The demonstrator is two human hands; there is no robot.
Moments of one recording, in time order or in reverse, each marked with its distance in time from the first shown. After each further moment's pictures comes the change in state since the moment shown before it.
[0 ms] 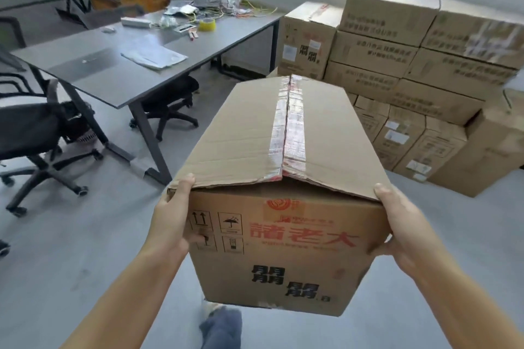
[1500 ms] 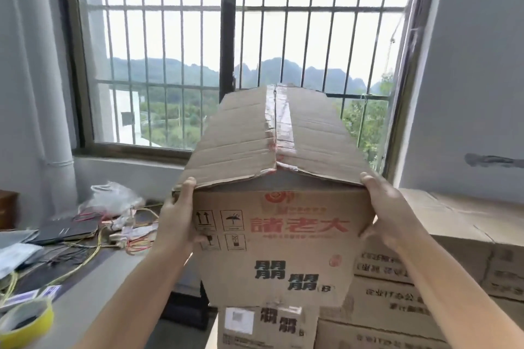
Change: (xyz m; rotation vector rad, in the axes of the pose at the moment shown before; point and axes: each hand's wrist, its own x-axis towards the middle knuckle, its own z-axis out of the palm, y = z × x) left_hand 0.794 0.521 0.720 -0.108 -0.412 0.452; right_hand 0.945 -0.563 0.178 0.135 0.336 -0.519
